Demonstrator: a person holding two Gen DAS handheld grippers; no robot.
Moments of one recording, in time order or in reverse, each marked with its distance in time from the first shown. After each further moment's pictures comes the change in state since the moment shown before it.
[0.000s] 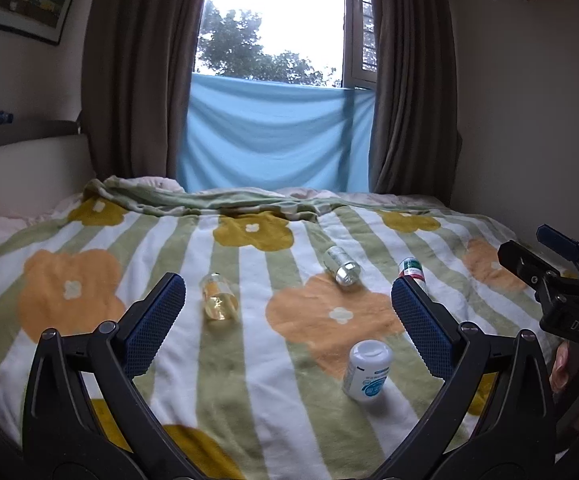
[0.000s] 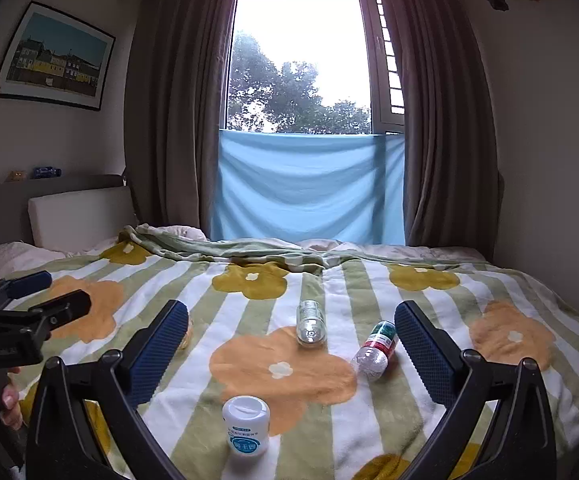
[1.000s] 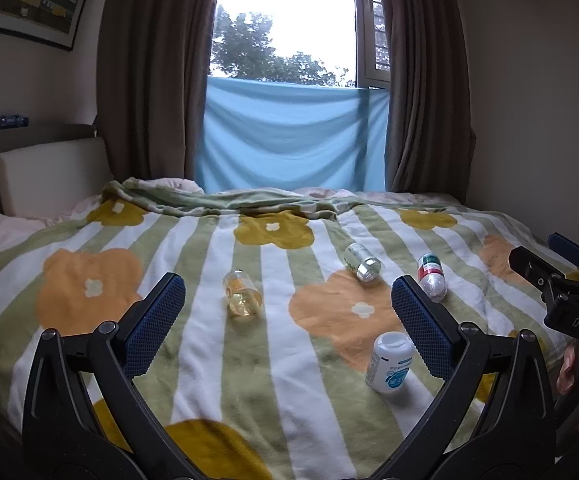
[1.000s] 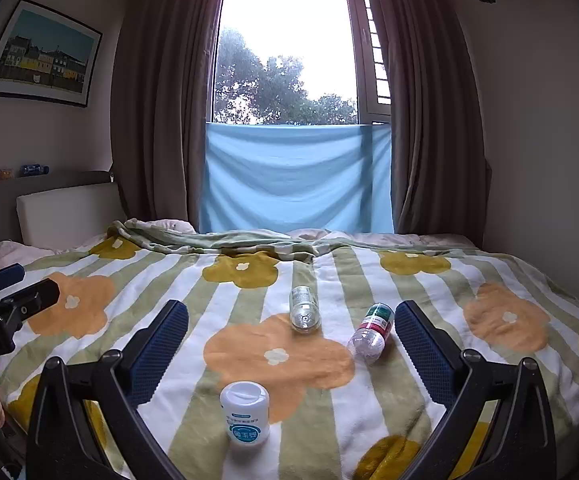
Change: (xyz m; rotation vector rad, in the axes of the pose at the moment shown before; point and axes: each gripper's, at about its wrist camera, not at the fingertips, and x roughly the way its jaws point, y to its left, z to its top) left arm -0.008 0.009 -0.010 0.018 -0.004 0.061; right arm 0.000 0.004 -0.010 0.037 0.019 -0.027
